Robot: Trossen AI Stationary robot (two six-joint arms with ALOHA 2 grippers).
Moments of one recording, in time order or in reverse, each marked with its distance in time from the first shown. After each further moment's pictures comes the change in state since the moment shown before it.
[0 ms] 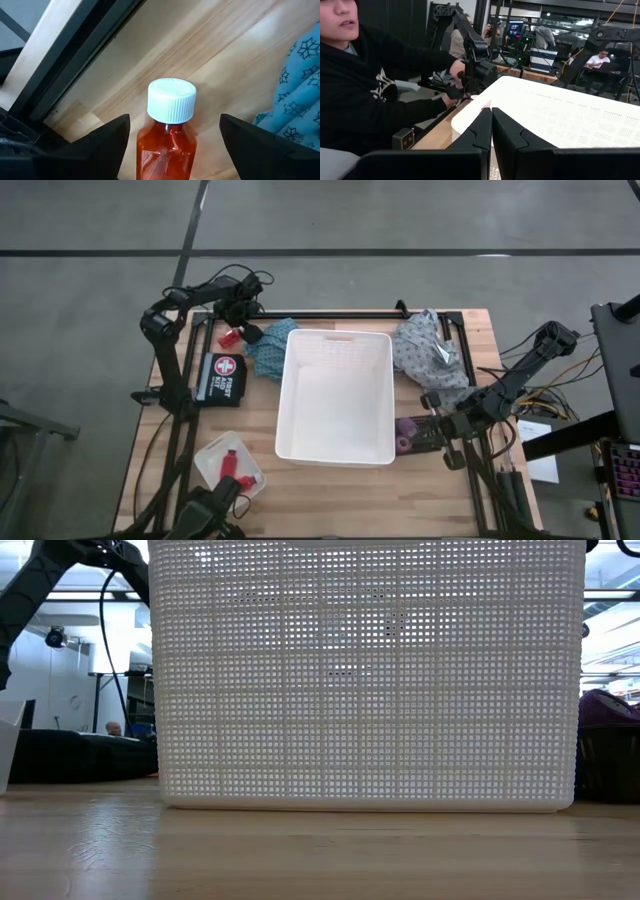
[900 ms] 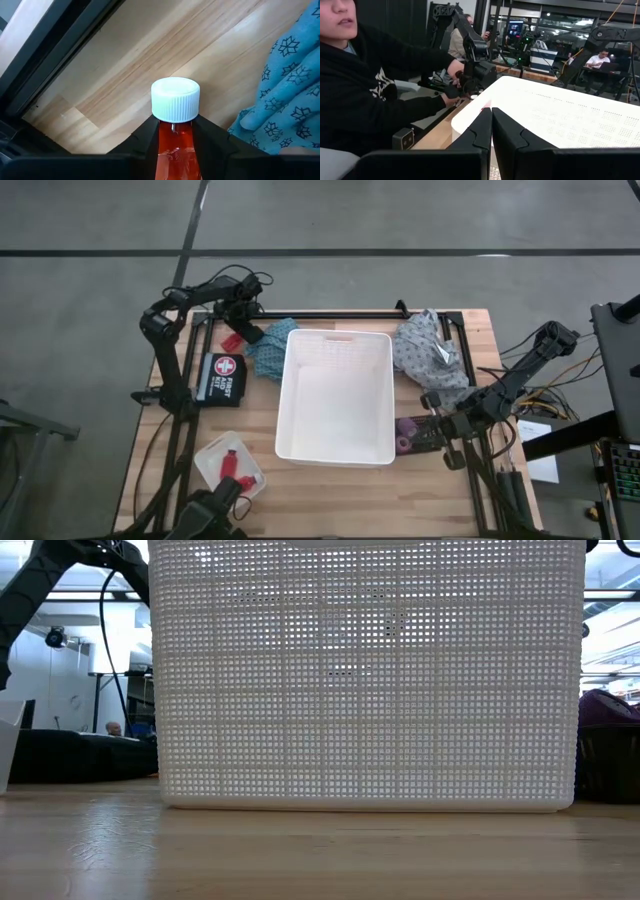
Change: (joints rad) left arm 0.000 -0.002 0.000 -0.021 0.053 -0.040; right arm 0.000 0.000 0.000 0.000 0.000 0.000
